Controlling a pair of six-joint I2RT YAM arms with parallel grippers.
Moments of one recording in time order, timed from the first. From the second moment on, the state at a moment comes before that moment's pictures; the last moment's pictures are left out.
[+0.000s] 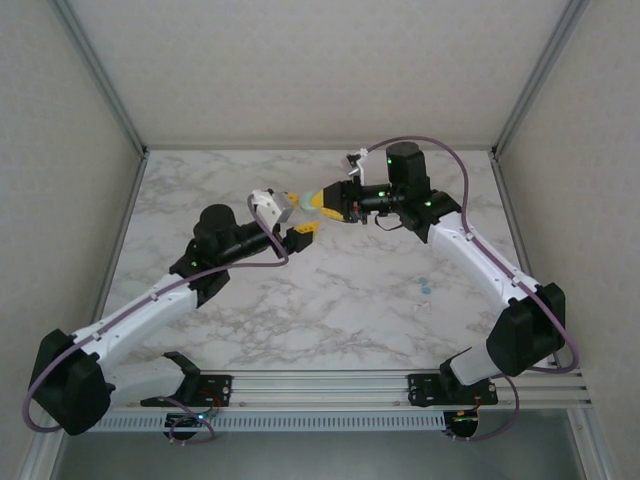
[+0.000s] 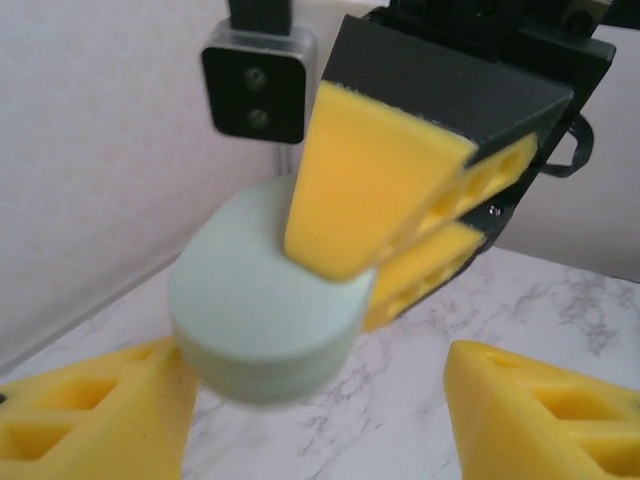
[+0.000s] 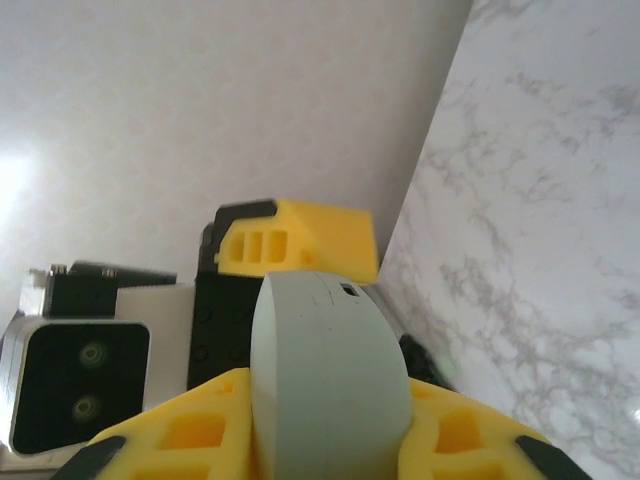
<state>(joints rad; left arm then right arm) -0.63 1.12 0.77 0.31 0.40 0.07 0.51 1.48 1.32 -0.26 -0.96 0.89</state>
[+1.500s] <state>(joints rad) -0.63 0.76 0.70 -0.06 -0.05 -0.08 0.53 2.16 1.54 -0.47 -0.46 0.77</state>
